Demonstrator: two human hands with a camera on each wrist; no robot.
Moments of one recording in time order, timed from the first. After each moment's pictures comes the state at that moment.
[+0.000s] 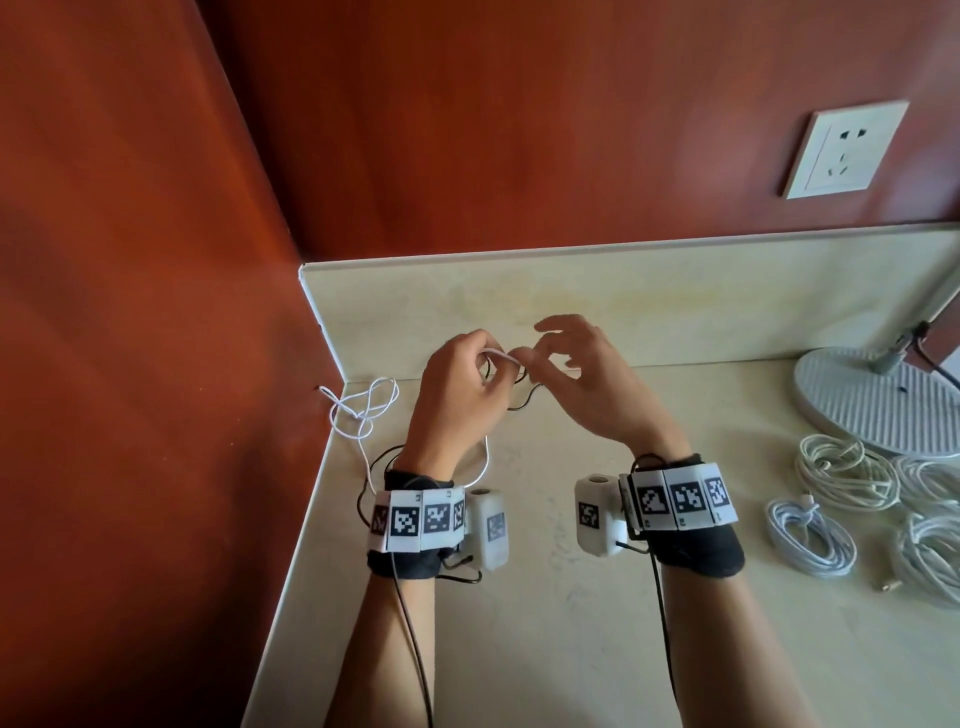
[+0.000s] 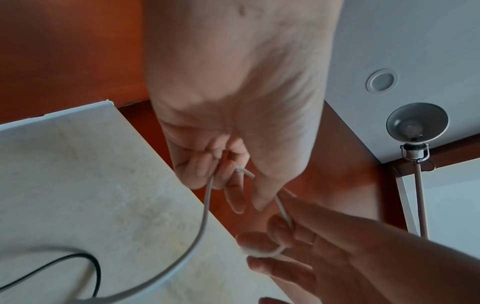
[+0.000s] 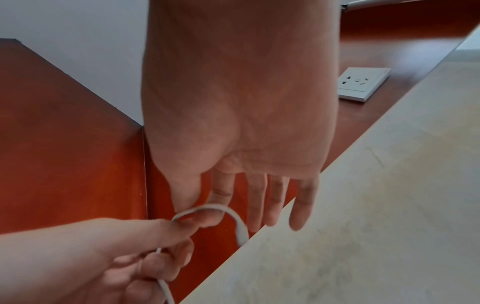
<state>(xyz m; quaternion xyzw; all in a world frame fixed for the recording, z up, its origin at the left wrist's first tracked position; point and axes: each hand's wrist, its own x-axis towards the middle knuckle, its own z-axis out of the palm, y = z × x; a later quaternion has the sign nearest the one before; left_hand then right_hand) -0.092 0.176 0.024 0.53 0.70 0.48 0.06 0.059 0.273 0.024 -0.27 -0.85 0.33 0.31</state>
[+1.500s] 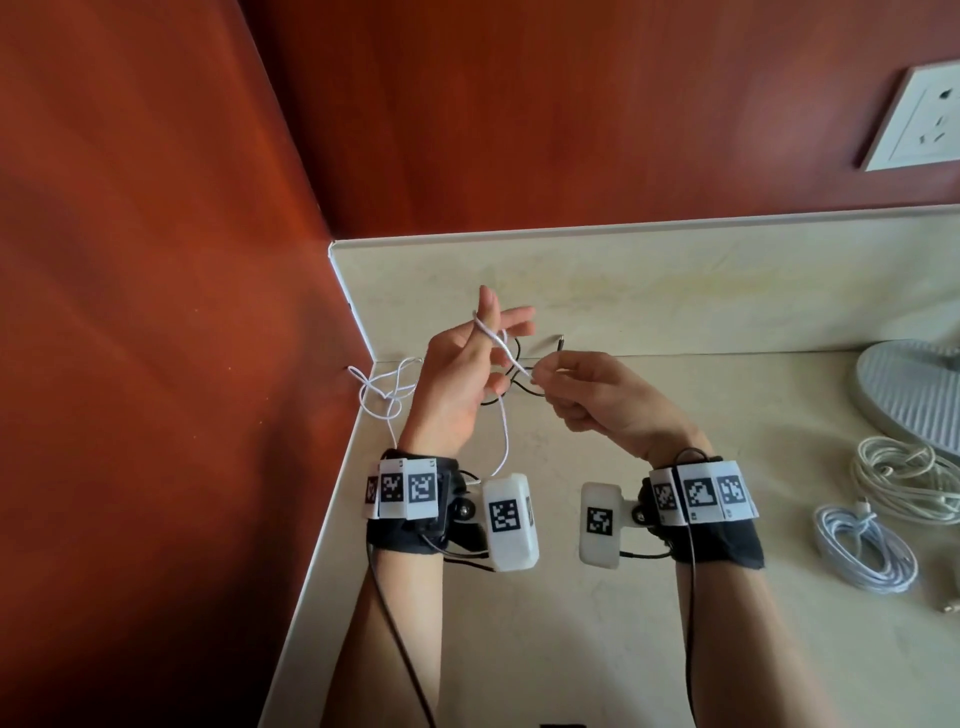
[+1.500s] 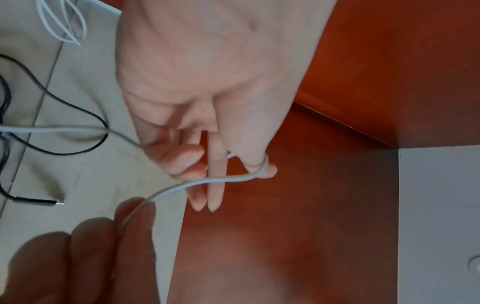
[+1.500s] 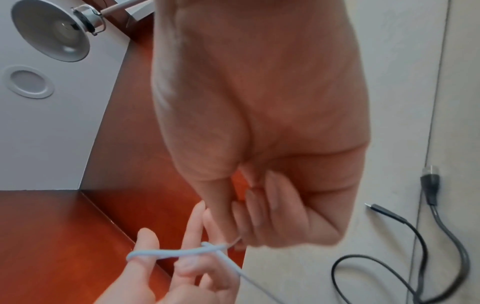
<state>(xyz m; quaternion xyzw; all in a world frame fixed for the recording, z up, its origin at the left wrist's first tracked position) -0.100 0.169 0.036 0.30 0.59 0.66 0.36 0.045 0.271 0.000 -0.23 -0.64 0.71 0.18</state>
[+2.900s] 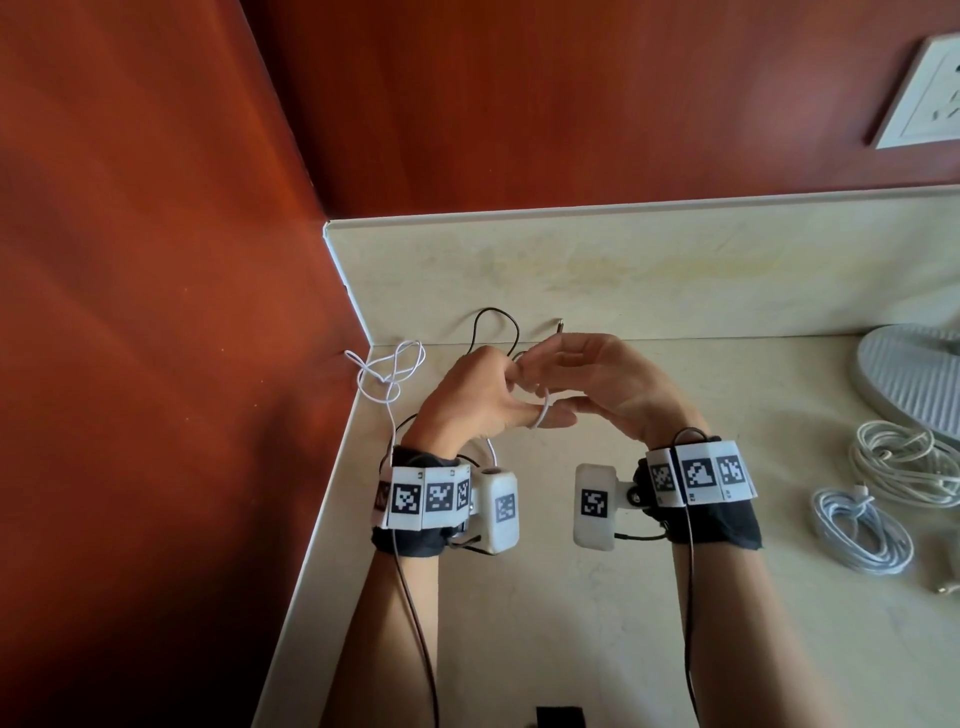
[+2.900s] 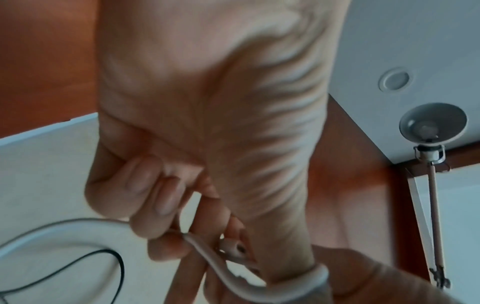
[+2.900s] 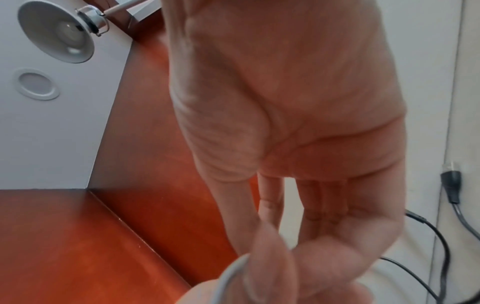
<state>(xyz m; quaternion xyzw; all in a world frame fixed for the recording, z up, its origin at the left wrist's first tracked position) -0.100 0.165 0.019 0.50 0.78 0.27 0.26 0.043 0.268 0.008 -0.28 -0.66 0.68 0.15</state>
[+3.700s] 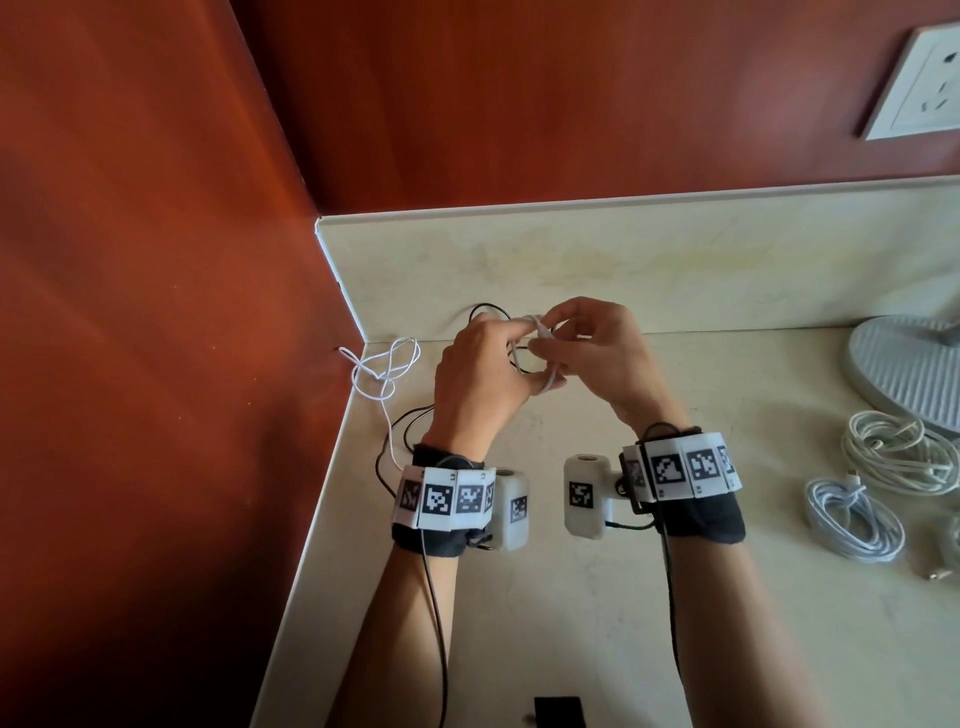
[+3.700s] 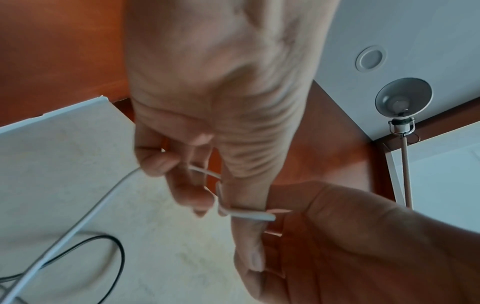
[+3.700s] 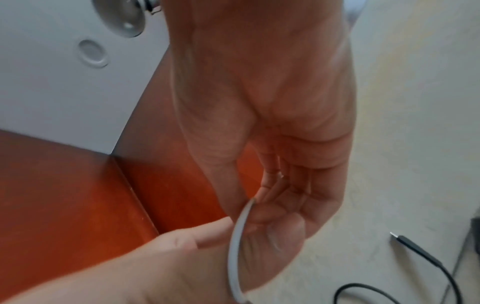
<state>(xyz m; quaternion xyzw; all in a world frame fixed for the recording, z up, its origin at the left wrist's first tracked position) -0.087 0.175 0.010 0.53 0.75 0.39 0.07 0.034 0.268 0.012 -0.34 -0.68 0.57 0.32</state>
